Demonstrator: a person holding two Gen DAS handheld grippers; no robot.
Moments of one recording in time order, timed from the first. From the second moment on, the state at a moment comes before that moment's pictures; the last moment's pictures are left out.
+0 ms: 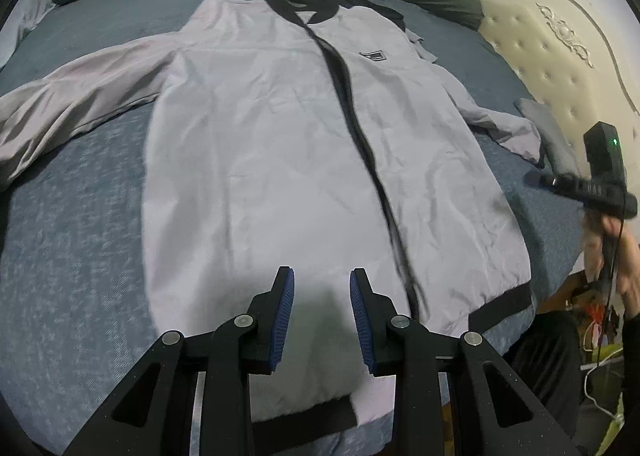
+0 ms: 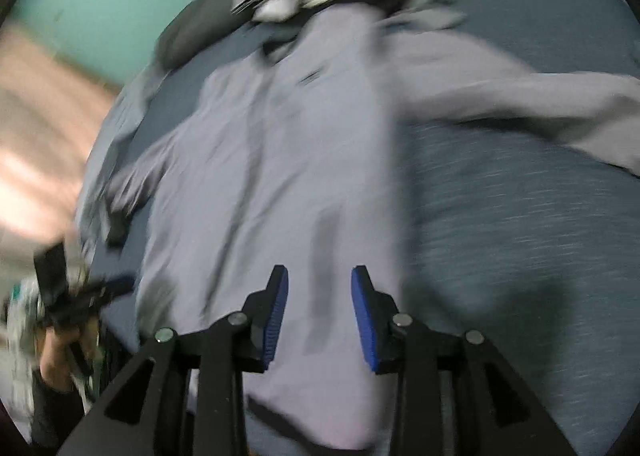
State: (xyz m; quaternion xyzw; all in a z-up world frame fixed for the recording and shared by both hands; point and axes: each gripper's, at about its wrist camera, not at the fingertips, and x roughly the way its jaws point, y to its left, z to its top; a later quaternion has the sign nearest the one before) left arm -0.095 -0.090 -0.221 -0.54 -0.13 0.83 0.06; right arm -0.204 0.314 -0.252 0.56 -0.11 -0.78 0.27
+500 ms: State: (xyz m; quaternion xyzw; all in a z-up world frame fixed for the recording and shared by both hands) left arm -0.159 -0.061 -0.245 -0.54 -0.13 0.83 0.04; right arm -0.290 0.577 -0.289 0.49 -0.24 -0.84 0.04
